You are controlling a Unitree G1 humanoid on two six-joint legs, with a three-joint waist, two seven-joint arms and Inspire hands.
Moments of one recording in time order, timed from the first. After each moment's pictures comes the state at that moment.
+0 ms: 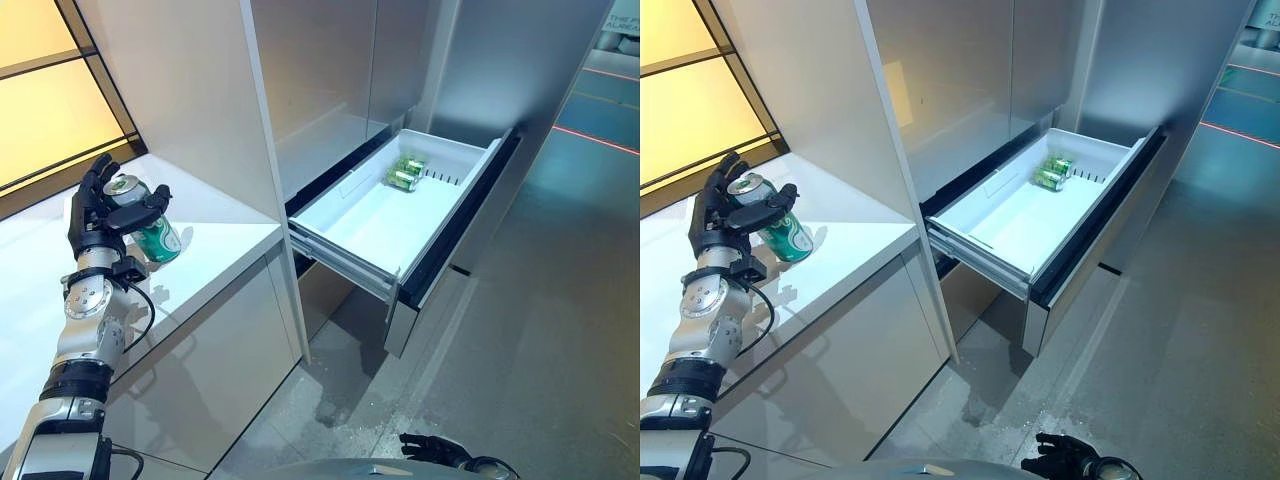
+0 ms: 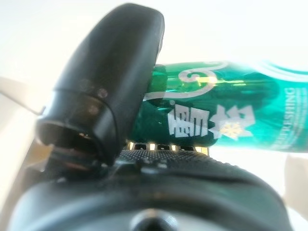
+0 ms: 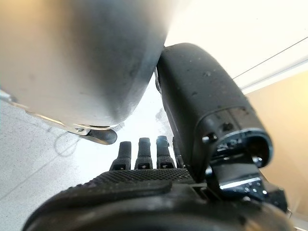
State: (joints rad) left arm -0.29 0.68 0.09 0.48 -0.68 -0.25 0.17; right arm -0.02 -0.27 0.21 1.28 0.08 -0.05 0.31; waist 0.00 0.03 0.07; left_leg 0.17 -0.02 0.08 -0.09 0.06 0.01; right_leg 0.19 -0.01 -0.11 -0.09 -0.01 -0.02
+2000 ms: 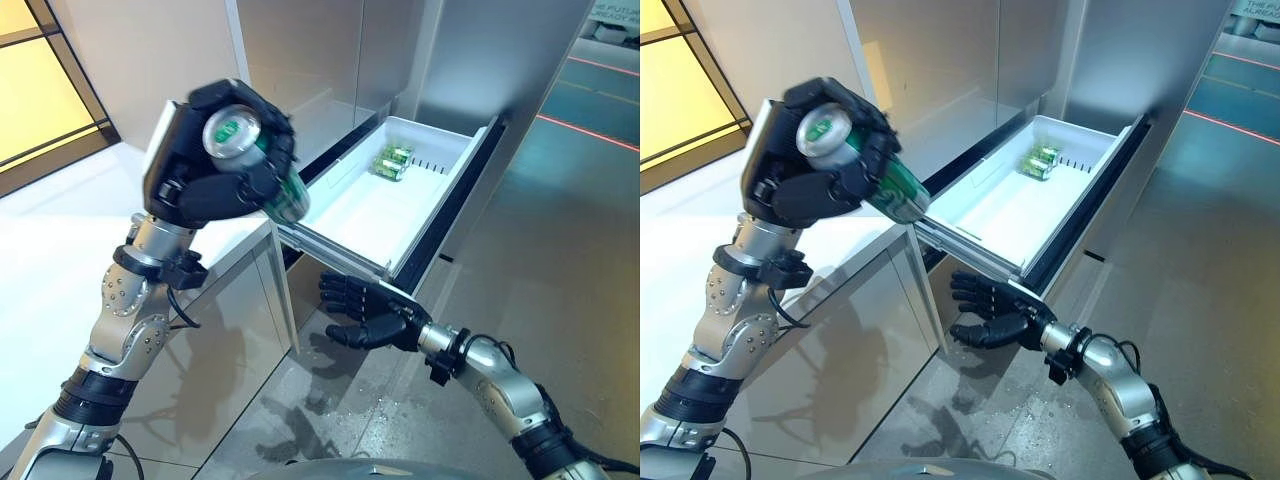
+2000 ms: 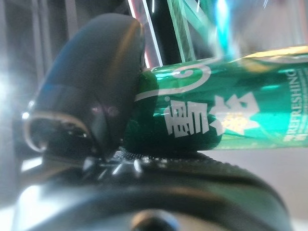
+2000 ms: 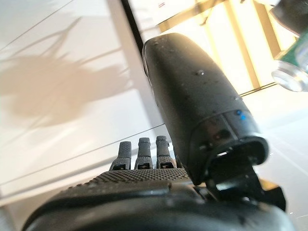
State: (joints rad) left arm -0.23 0.68 -0.13 -0.27 -0.78 -0.42 -0.35; right arm -0.07 -0.50 0.30 0.04 0.63 0.17 0.57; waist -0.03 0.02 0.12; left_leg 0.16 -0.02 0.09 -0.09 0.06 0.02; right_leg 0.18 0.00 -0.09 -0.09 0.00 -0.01
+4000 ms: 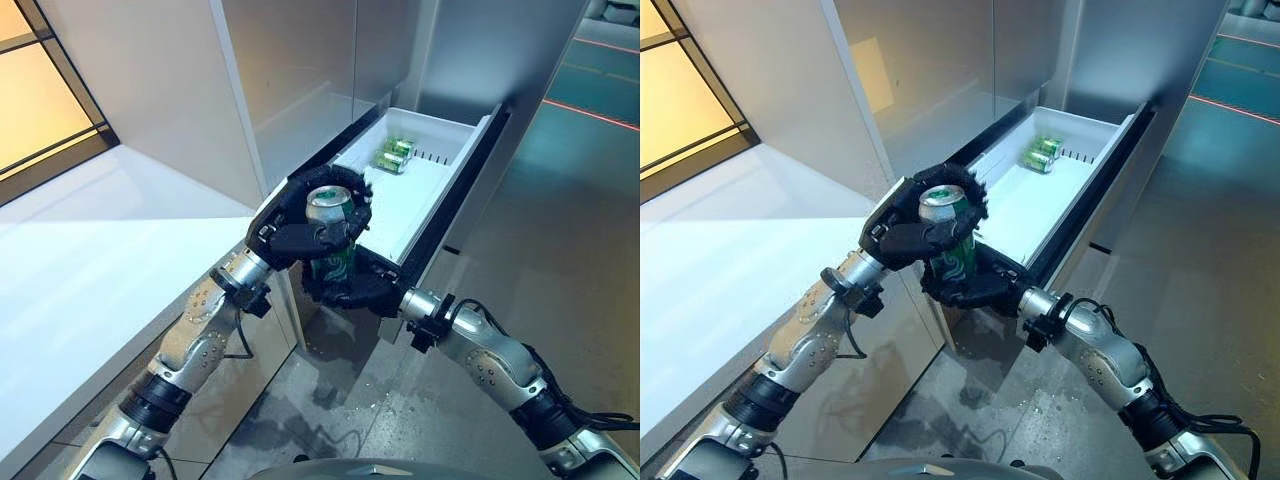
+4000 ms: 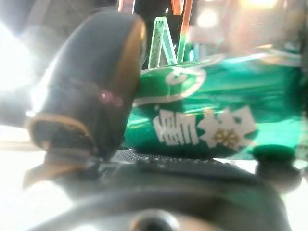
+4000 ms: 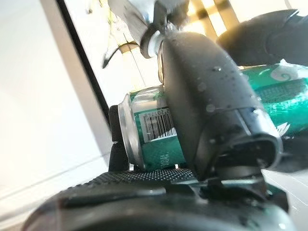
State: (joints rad) left arm -0.25 0.47 -0.35 -0.13 -0.76 -0.24 -0.27; right arm -0.21 -0.54 0.45 -0.12 0.82 0.17 0.30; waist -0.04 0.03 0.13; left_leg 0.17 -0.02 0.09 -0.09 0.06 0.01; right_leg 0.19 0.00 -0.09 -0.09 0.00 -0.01
